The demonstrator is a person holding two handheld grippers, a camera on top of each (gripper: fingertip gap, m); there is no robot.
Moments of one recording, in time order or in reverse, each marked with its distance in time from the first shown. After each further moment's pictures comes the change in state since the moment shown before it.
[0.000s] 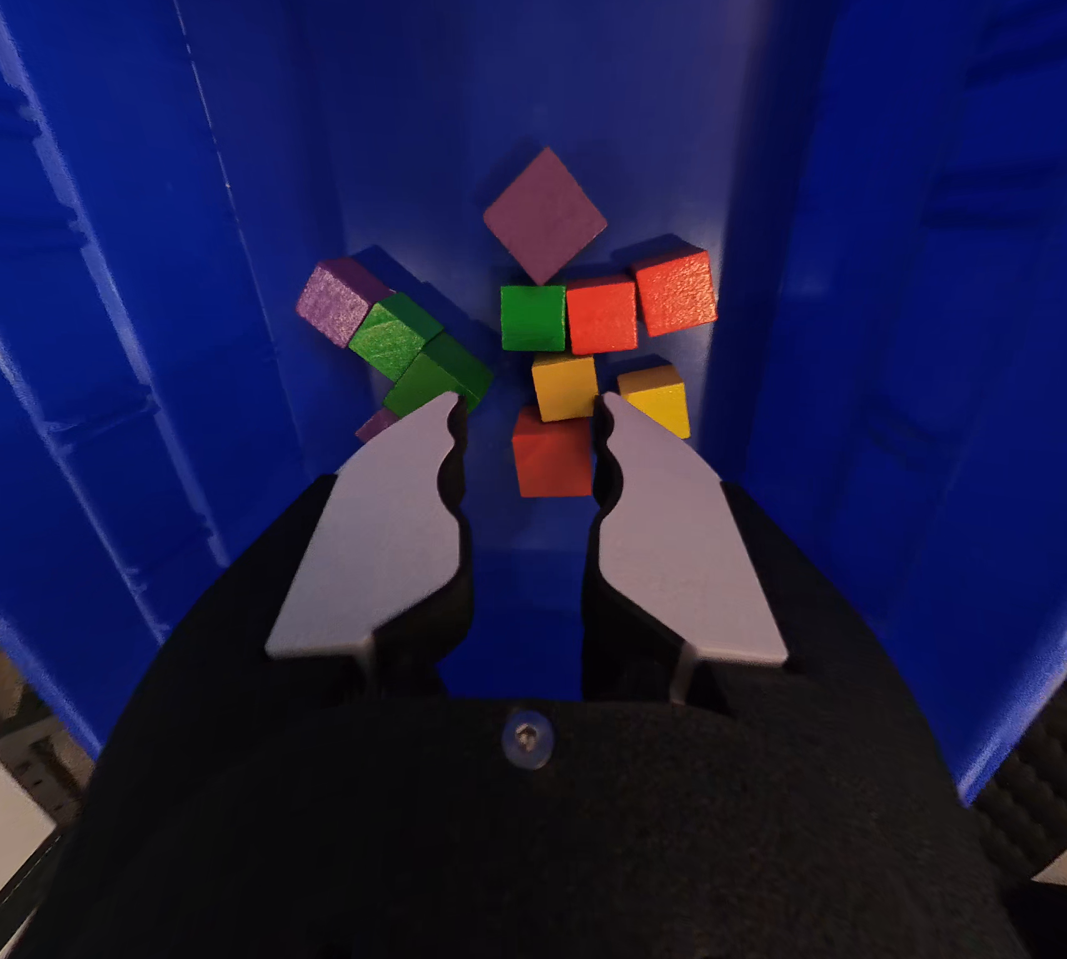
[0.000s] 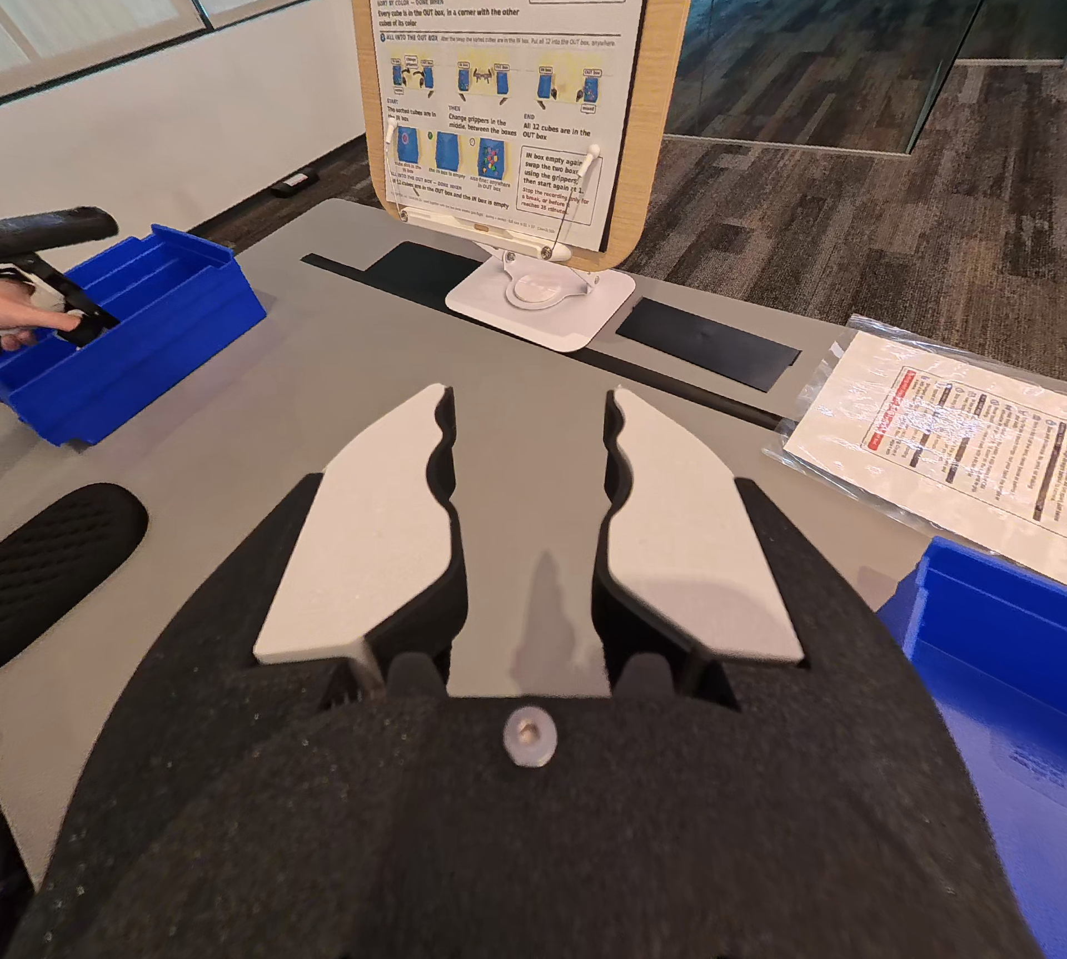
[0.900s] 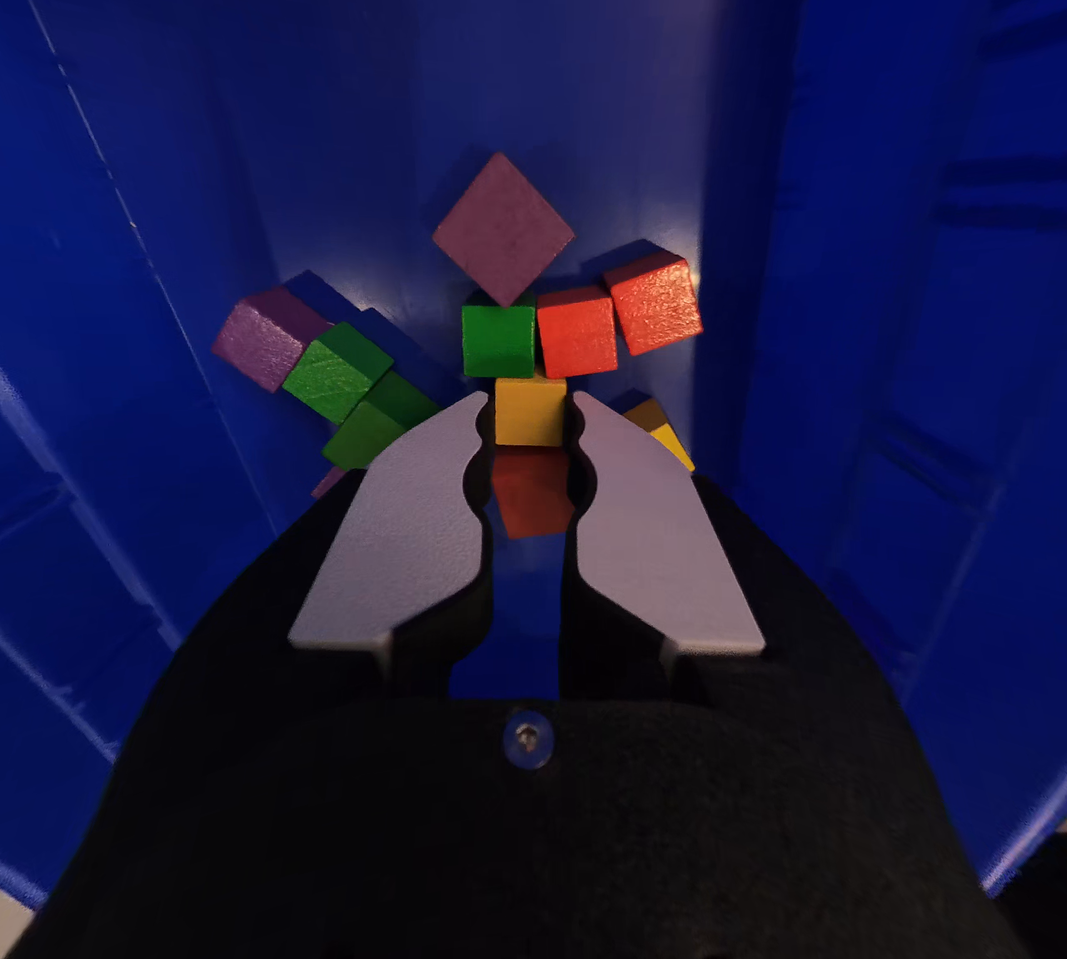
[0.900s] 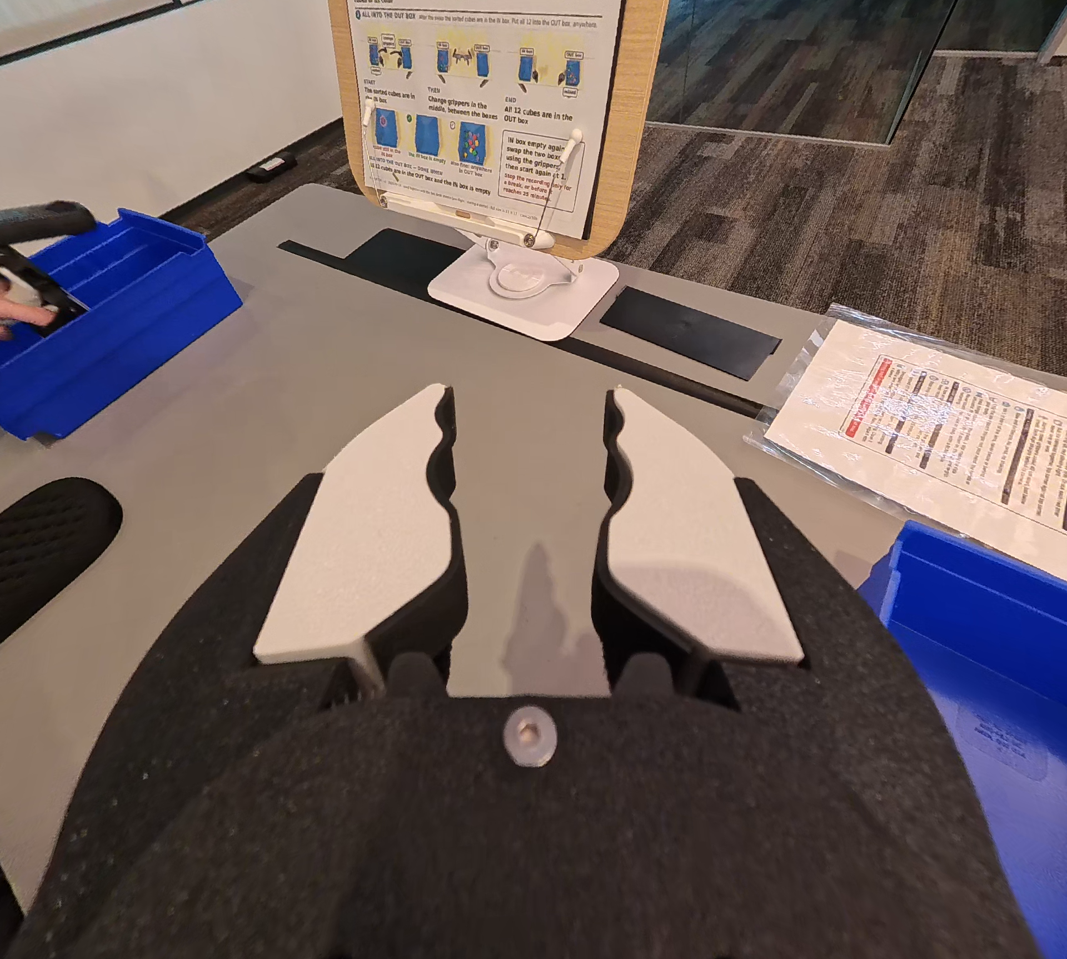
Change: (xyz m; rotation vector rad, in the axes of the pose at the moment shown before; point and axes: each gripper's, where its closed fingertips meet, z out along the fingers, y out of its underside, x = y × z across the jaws) left arm 0.009 -0.002 0.015 -0.001 0.102 0.063; right arm 0.007 0.004 0.000 -0.022 0.029 -0.011
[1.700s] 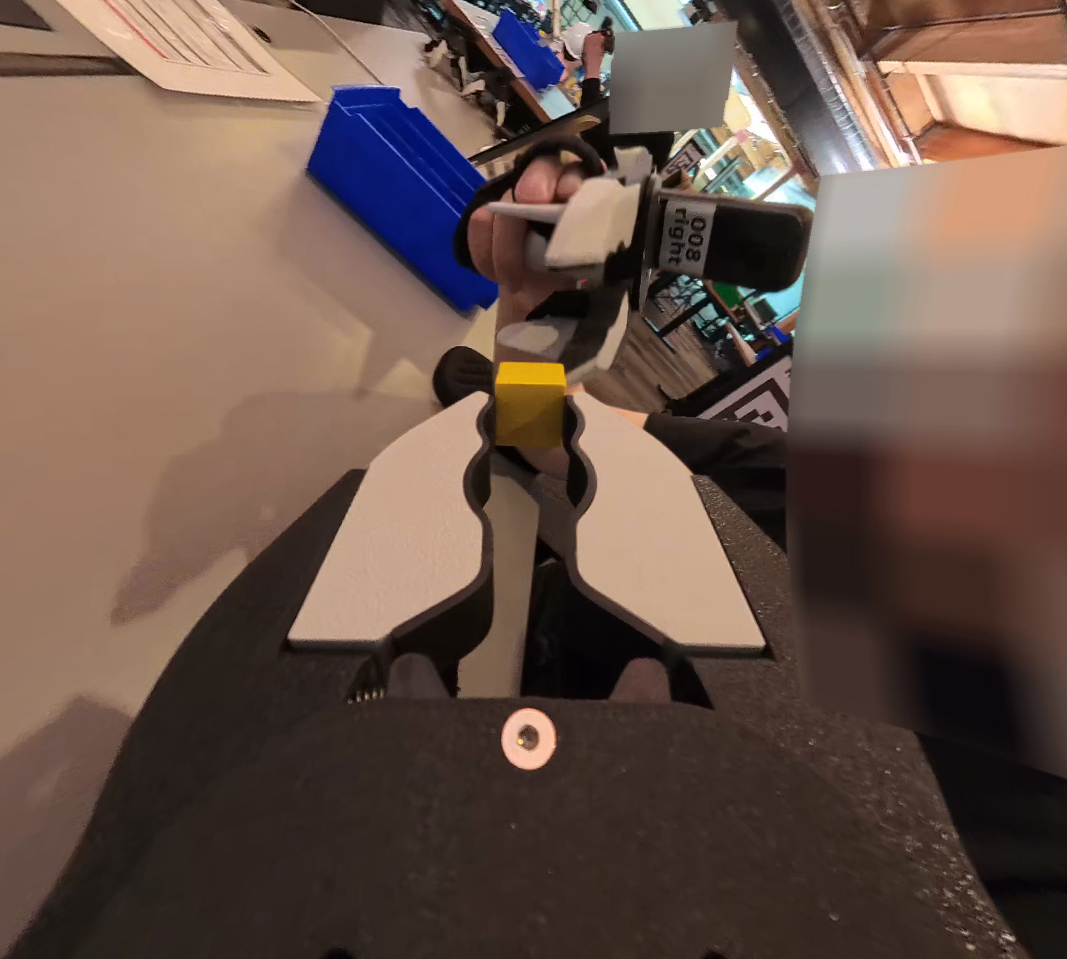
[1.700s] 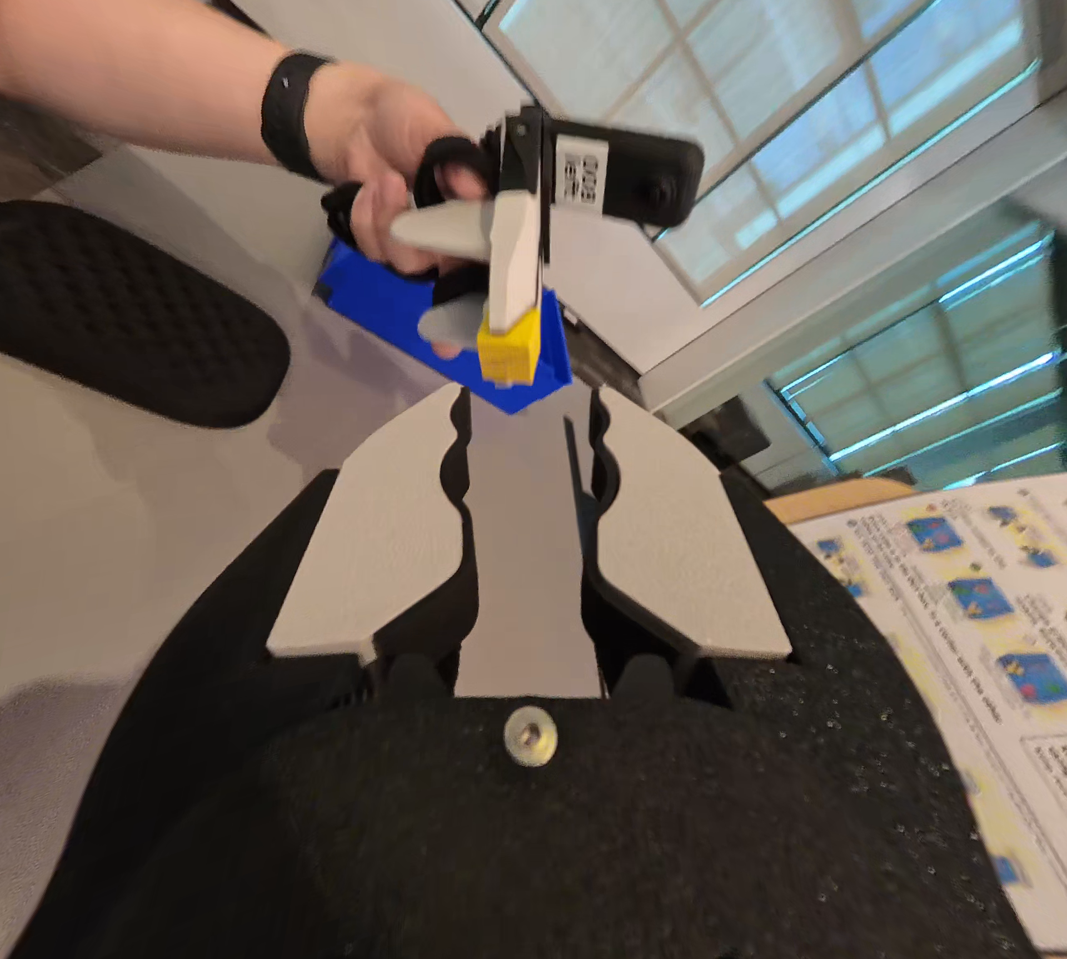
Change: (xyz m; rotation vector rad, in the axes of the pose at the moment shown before) left arm 0.366 0.047 -0.249 0.526 1.392 0.498; right arm -0.306 0.016 0.068 0.460 -0.644 -1.052
